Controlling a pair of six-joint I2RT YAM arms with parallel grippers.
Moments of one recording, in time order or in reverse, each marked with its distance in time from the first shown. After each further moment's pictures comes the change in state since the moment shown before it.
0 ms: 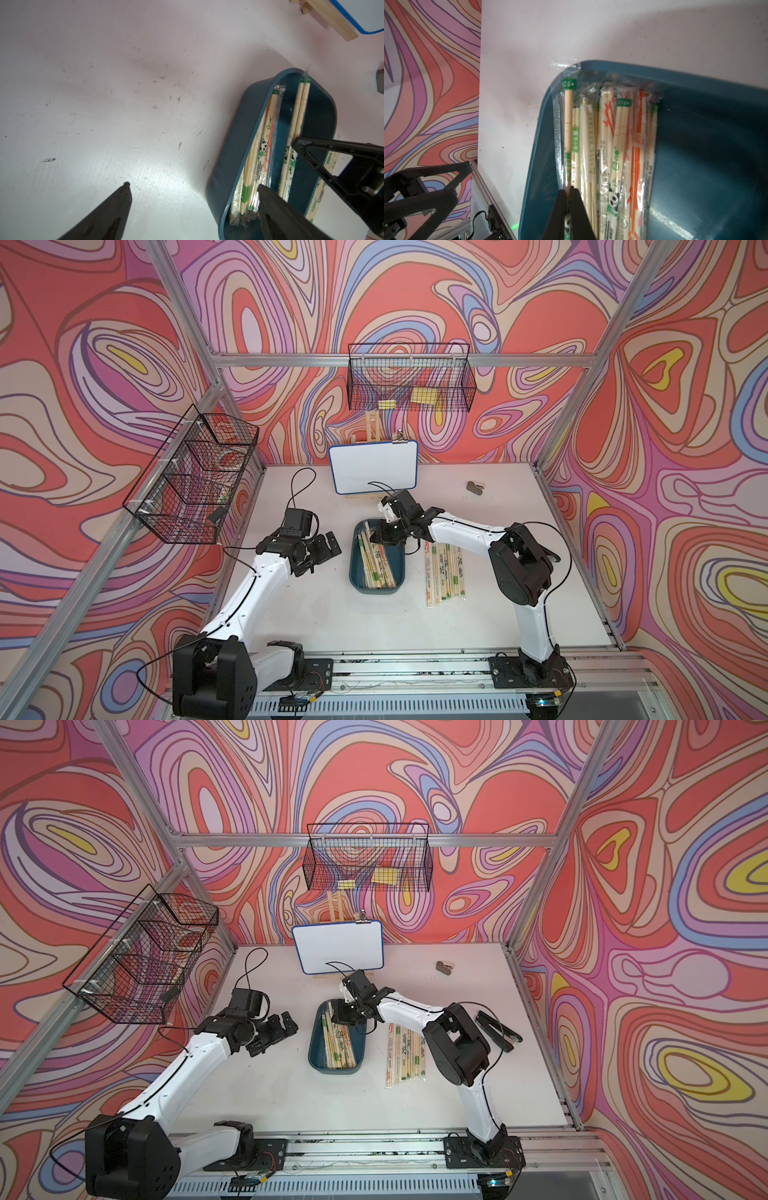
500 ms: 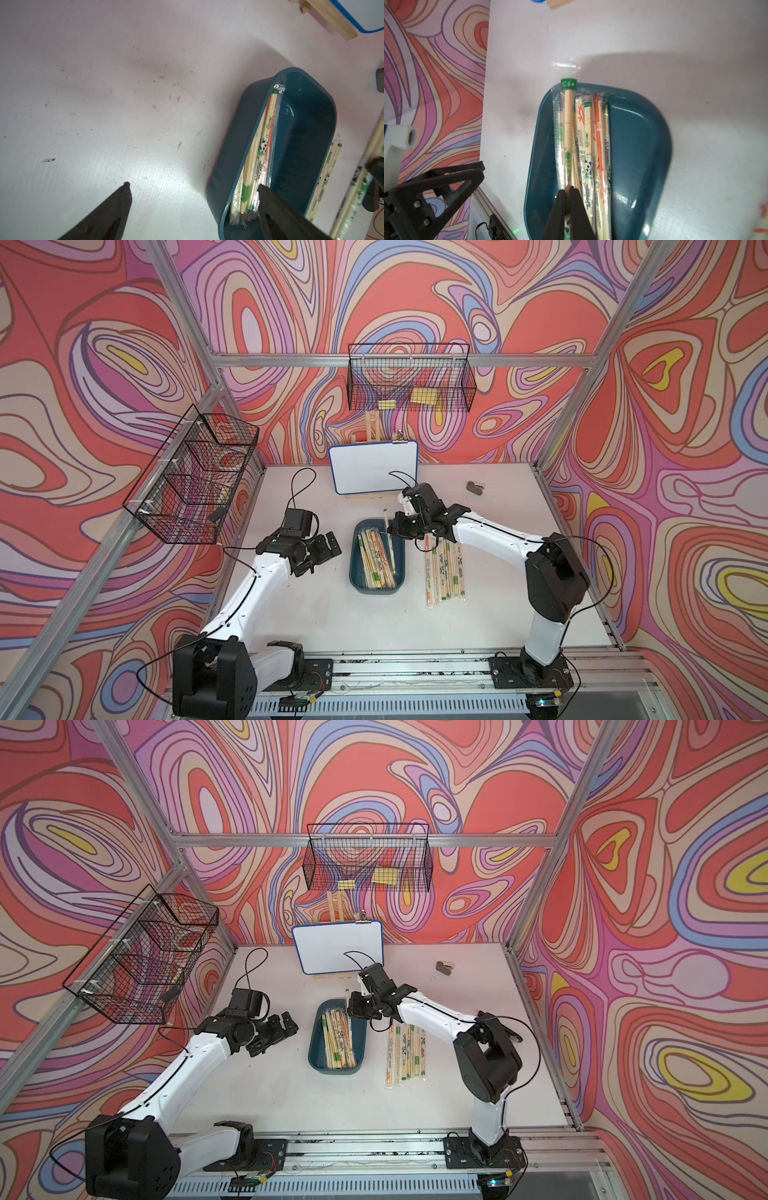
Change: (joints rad) left arm 0.000 0.000 0.000 0.000 0.003 0.003; right arm -0.063 -0.250 -0.141 -0.048 0.127 0.019
